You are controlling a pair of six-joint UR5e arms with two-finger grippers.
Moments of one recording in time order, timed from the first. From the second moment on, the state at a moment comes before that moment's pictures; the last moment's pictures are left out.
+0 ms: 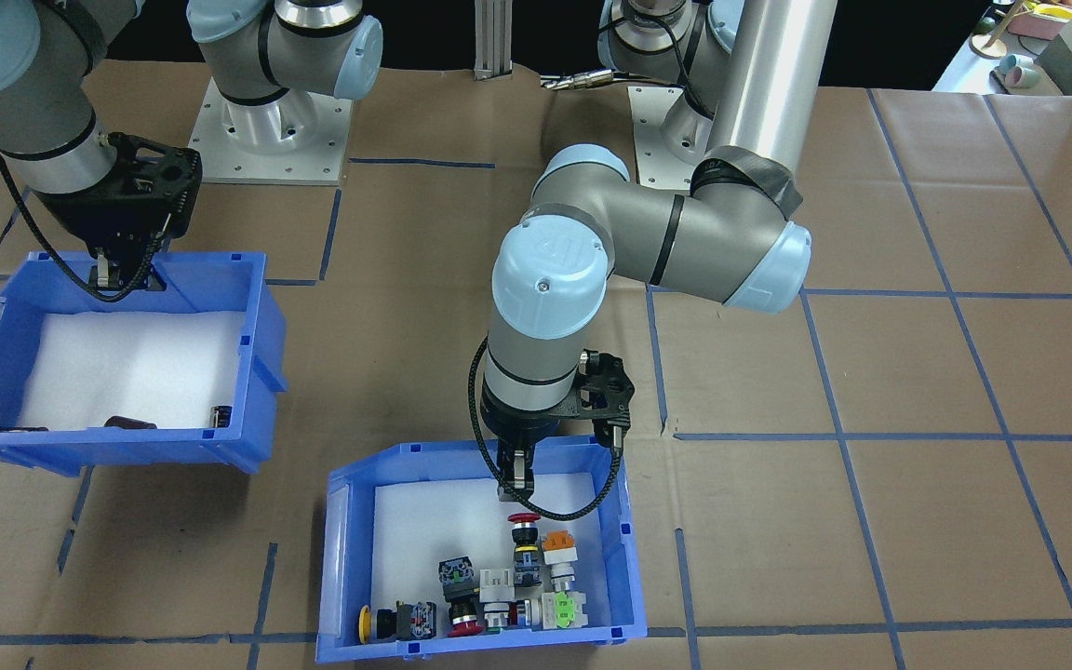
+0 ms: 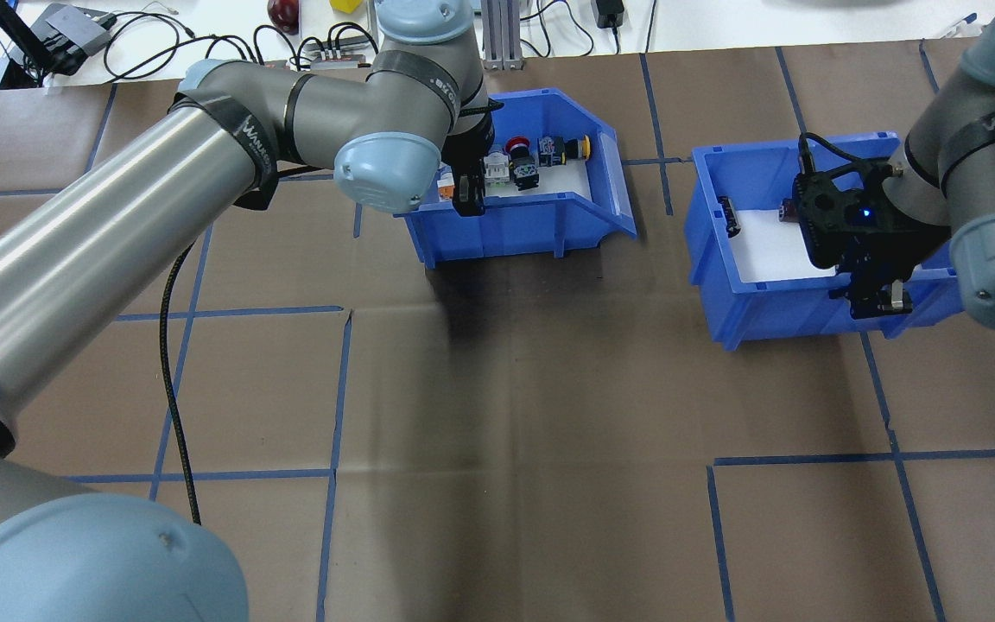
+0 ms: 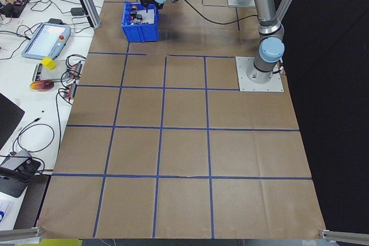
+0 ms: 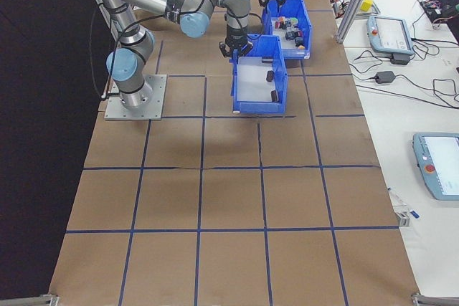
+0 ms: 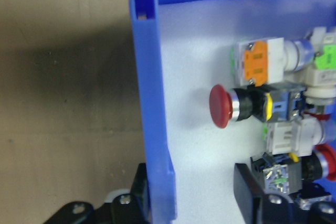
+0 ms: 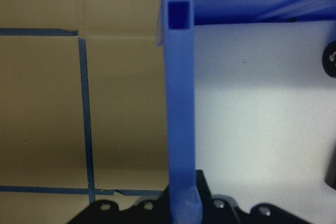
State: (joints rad) left arm -1.86 -2.06 -1.42 -1.11 1.58 -1.77; right arm 1.35 -1.68 1.97 -1.86 -1.62 -1.80
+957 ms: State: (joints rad) left arm -1.76 -1.68 -1.49 -1.50 1.61 -0.62; right arm 1.53 -1.84 2.17 -1.88 -1.61 -1.55
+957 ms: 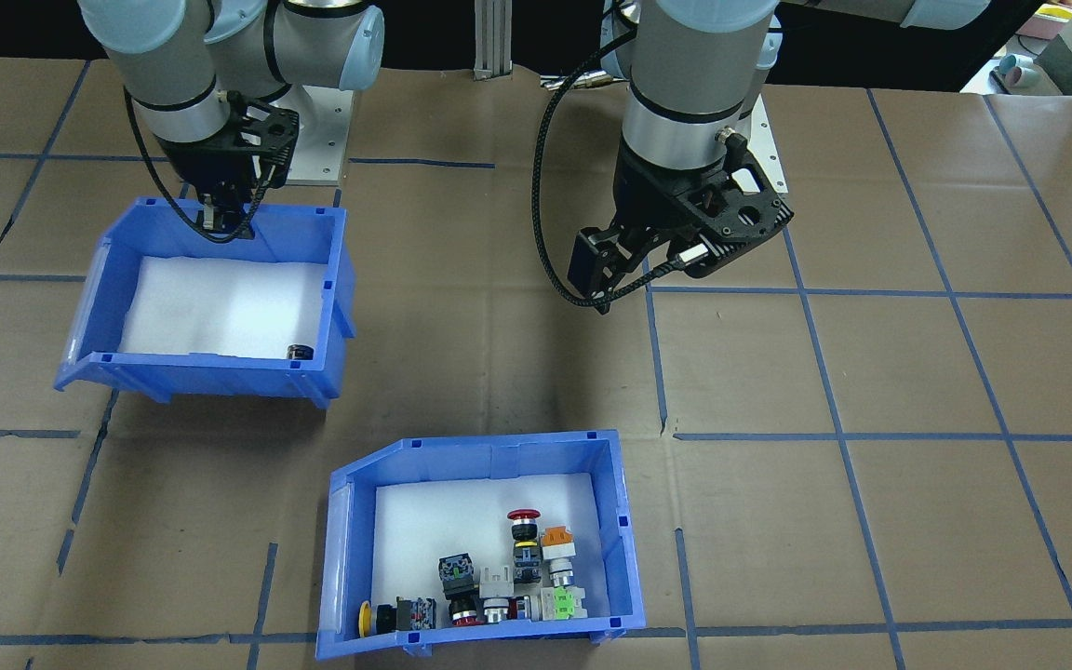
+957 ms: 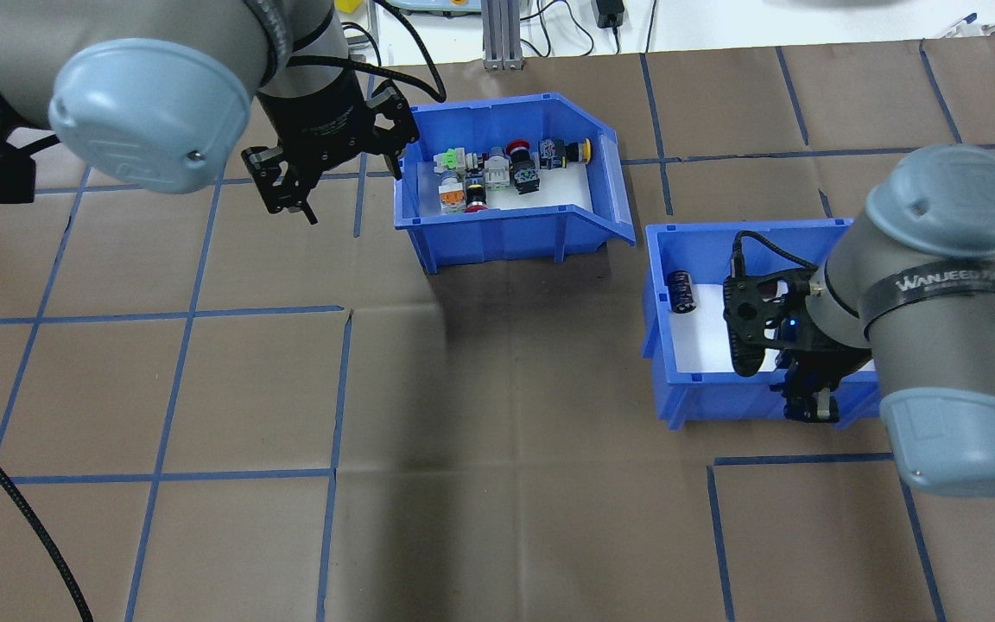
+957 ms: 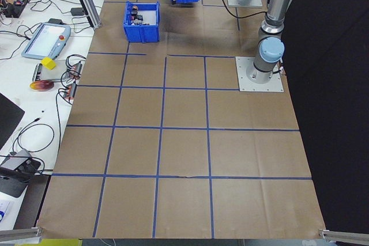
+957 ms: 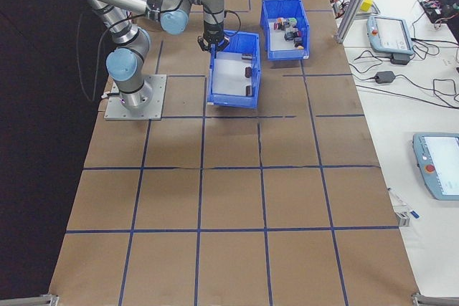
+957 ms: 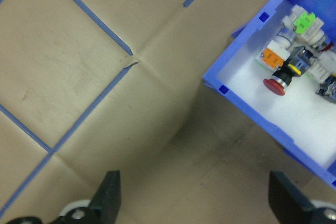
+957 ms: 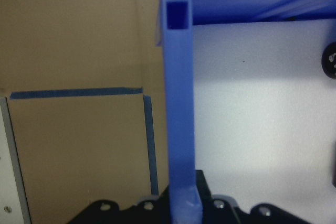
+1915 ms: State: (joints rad) left arm -1.67 -1.49 -1.53 -1.76 1.55 0.07; right arm 1.99 -1.75 2.18 -2.05 -1.61 -1.15
